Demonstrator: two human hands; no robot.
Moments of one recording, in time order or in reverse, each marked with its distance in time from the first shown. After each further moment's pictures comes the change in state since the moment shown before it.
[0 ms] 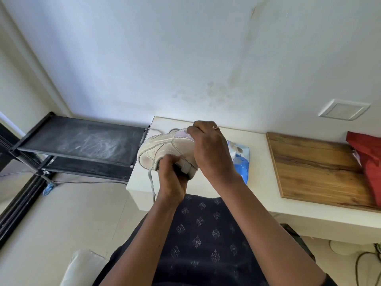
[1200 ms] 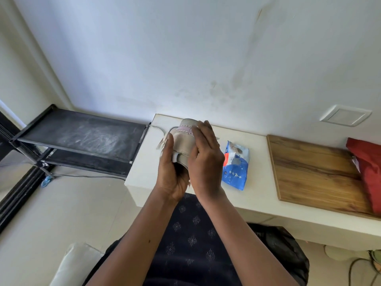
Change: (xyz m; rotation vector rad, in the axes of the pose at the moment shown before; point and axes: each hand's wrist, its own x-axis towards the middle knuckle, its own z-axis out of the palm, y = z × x) left_hand 0.001 0.007 0.001 -0.219 -0.134 -0.219; right_hand -0.025 -0.021 0.020 0.215 0.328 0.242
